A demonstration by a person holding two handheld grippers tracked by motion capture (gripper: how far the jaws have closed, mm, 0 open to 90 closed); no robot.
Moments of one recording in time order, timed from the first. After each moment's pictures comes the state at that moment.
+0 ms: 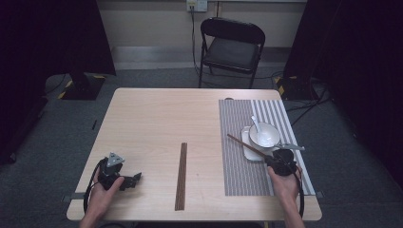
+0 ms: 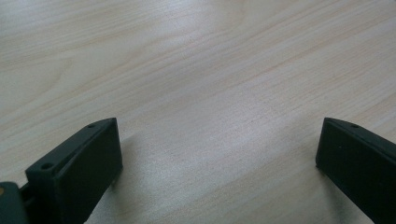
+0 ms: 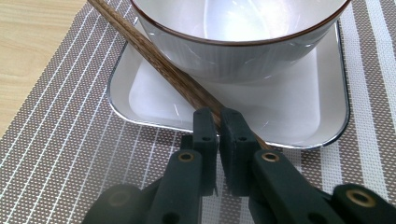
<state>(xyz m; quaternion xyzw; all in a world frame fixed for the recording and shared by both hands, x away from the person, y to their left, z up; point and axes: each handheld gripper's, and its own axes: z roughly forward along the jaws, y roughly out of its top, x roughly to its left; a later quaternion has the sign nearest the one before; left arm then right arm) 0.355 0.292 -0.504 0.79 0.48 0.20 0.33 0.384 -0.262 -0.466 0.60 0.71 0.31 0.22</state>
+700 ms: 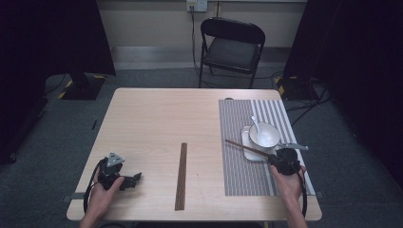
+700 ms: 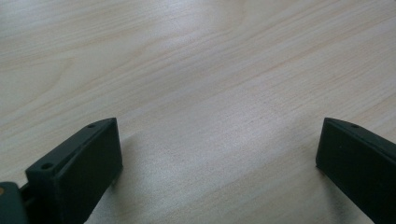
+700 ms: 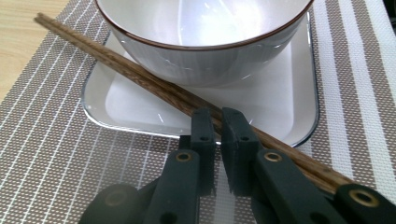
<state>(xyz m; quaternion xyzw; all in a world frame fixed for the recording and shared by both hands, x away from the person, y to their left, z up) 0.355 0.292 -0.503 0.79 0.48 0.20 0.33 0.387 -0.273 -0.466 0.60 0.70 0.30 0.23</state>
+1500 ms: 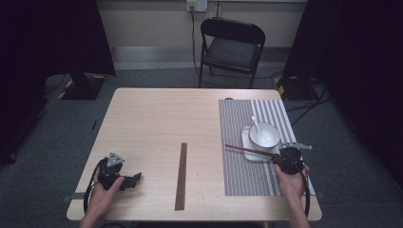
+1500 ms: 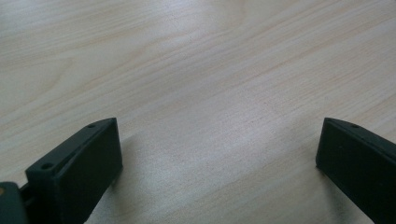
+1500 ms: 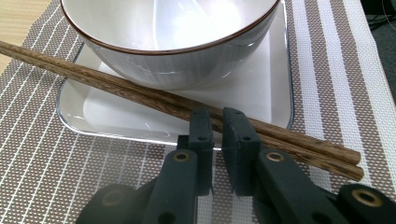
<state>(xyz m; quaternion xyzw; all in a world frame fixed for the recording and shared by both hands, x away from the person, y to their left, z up) 0.355 0.292 -0.503 0.79 0.48 0.20 0.33 0.390 -0.283 -0.467 0.61 0.69 0.29 0.24</state>
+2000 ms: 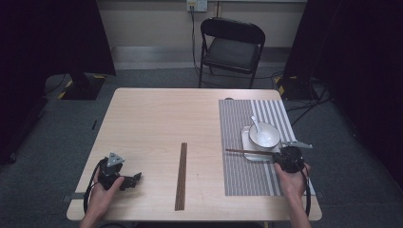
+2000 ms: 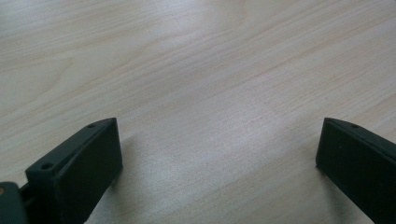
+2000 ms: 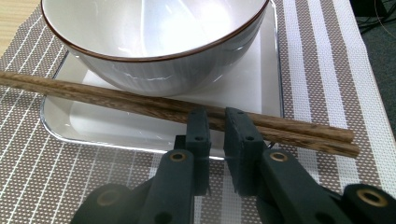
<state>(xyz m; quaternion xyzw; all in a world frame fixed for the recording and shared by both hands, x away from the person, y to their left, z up) 0.355 0.292 -0.503 0.79 0.48 0.20 0.33 0.395 -0.286 -0.468 0.62 0.69 0.29 0.24</state>
